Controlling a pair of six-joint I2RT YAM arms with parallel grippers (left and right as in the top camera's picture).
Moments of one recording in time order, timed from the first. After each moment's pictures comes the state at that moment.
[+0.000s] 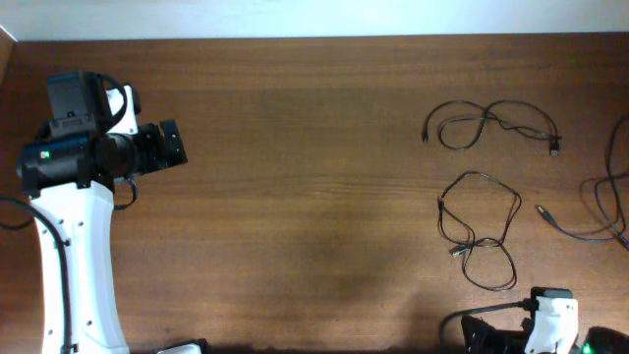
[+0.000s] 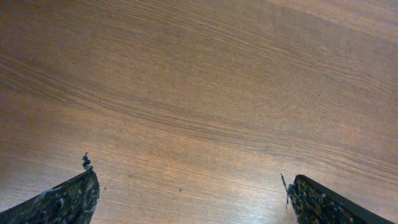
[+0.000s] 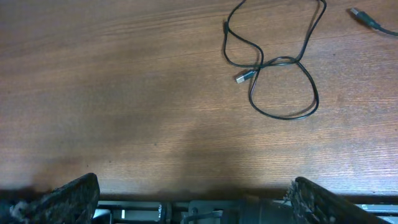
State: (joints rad) left arm 0.22 1.43 1.53 -1.15 0.09 -0.08; right arm -0.26 0.36 1.09 -1.65 -0.32 -0.03
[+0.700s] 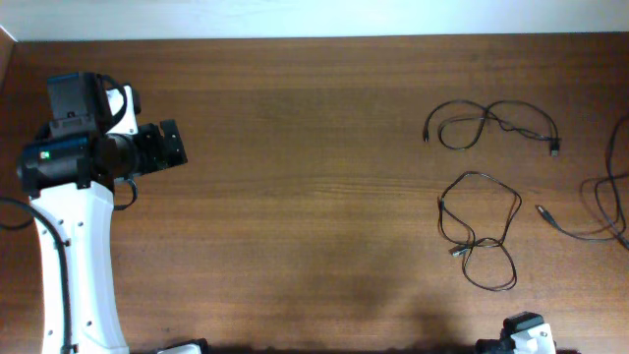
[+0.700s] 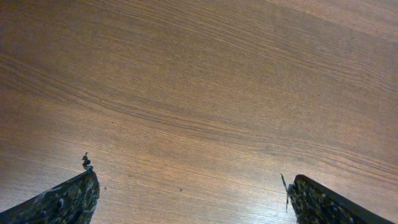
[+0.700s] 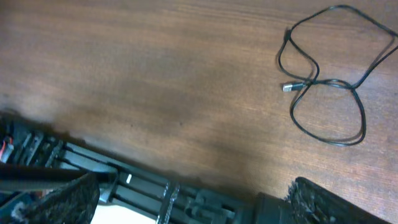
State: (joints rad) left arm 0.22 1.43 1.53 -1.15 0.09 -0.08; right arm -0.05 0.19 1.03 -1.66 -0.40 -0.11
